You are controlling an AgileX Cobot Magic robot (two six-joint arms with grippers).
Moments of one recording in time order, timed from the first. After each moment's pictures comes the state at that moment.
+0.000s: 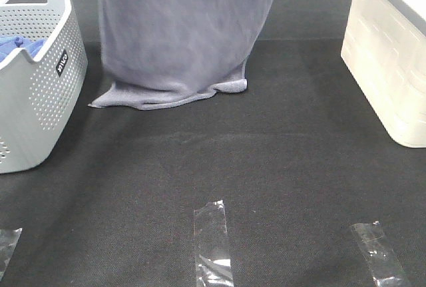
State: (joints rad) left arm -0.28 1.92 -2.01 0.12 0.41 0.01; right arm 0.35 1.88 -2.10 -0.25 0.73 -0.04
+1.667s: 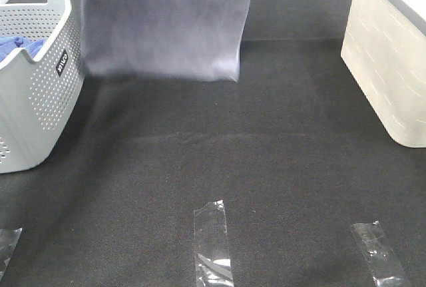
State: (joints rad) left arm -0.24 2.17 -2.24 0.09 -0.49 0.03; right arm 0.35 2.12 -2.38 -0.75 0.21 0.14
